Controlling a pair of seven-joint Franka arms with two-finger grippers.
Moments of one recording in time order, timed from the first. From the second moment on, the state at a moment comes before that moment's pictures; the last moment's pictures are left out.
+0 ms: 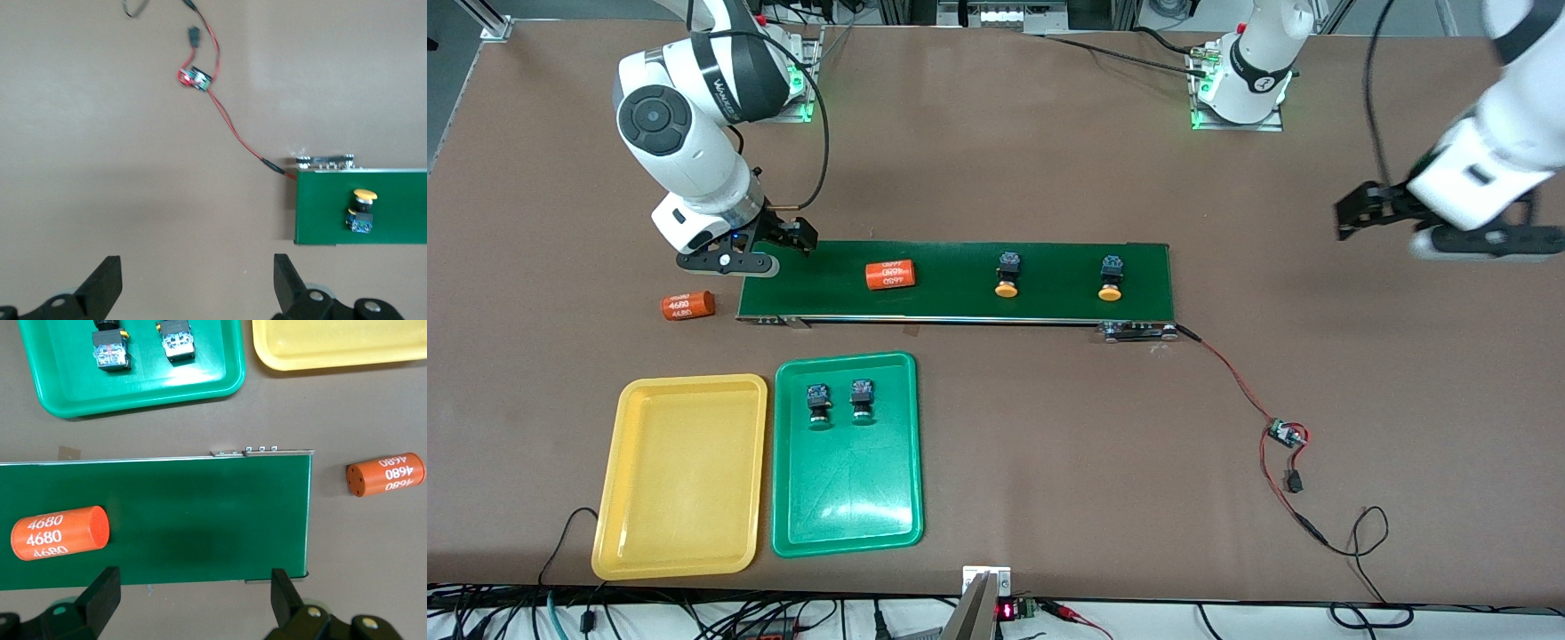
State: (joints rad) left arm -0.04 0.00 -0.04 -1.63 0.02 1.61 -0.09; right arm 0.25 0.03 0.12 -2.15 -0.04 2.12 0.44
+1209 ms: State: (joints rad) left arm -0.10 -0.03 0.04 -1.62 0.02 1.53 0.02; right arm 0.27 0.04 0.12 -2.15 -0.04 2.12 0.47
